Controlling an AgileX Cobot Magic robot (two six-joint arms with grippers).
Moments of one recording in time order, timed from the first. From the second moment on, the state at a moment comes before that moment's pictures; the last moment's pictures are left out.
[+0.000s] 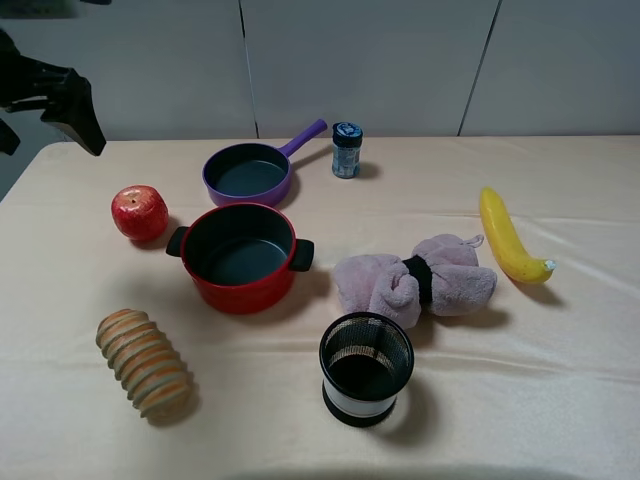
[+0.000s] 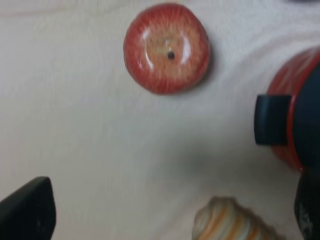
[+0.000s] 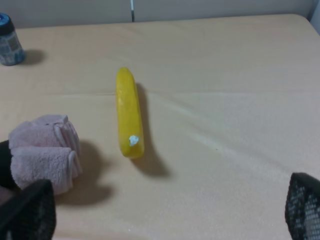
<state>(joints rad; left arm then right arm) -0.04 1.59 -1.26 -0.05 0.93 0.10 -0.03 -0.01 -0.50 0.02 1.03 0.02</state>
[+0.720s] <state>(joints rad) -0.04 1.80 -1.40 -0.07 0.91 0.16 -0.03 -0.01 -0.50 0.02 1.03 0.02</state>
